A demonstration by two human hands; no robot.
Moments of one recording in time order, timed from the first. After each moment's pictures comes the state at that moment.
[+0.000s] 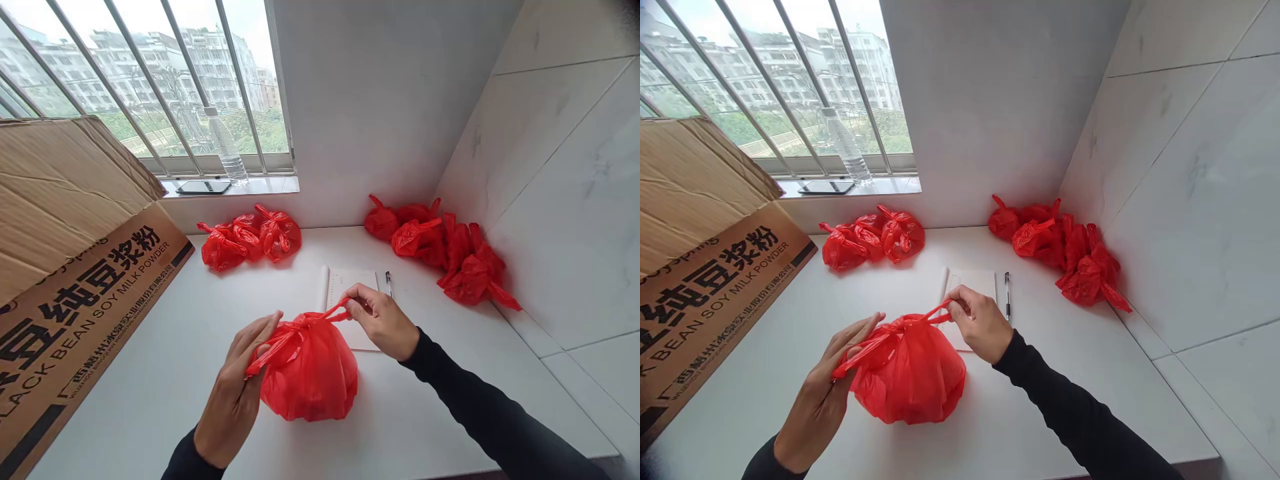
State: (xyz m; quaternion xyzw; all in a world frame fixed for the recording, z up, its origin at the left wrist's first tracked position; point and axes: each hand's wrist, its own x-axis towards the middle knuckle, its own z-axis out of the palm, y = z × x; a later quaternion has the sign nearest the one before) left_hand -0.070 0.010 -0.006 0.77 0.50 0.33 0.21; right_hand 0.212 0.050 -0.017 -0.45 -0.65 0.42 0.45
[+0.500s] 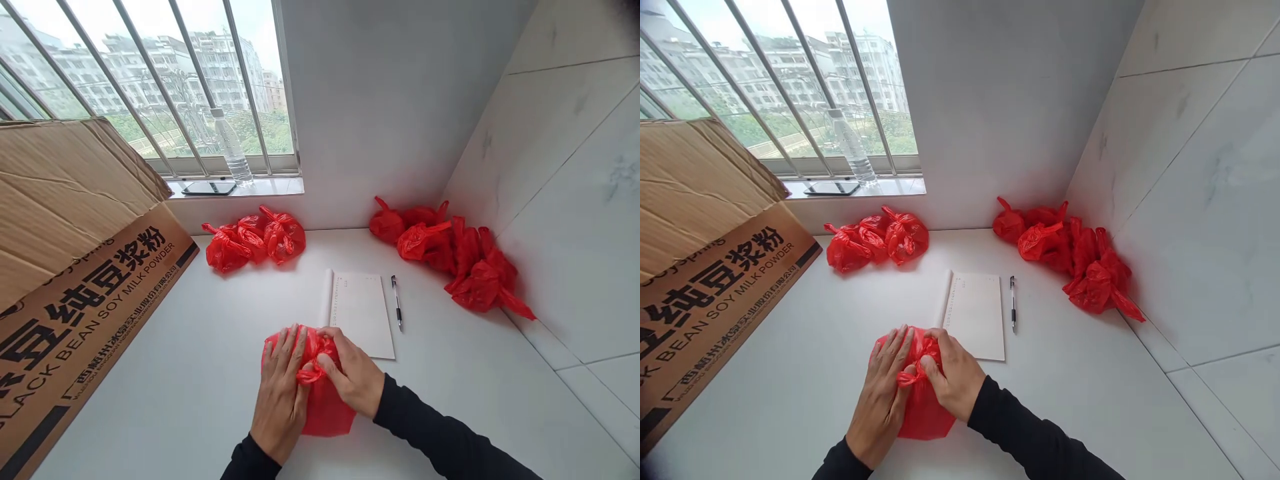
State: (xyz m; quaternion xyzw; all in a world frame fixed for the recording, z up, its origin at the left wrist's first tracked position) left_hand -0.043 0.005 -0.076 0.83 0.51 0.22 0.02; right_hand 0.150 0.022 -0.075 -0.42 -0.70 0.41 0.42
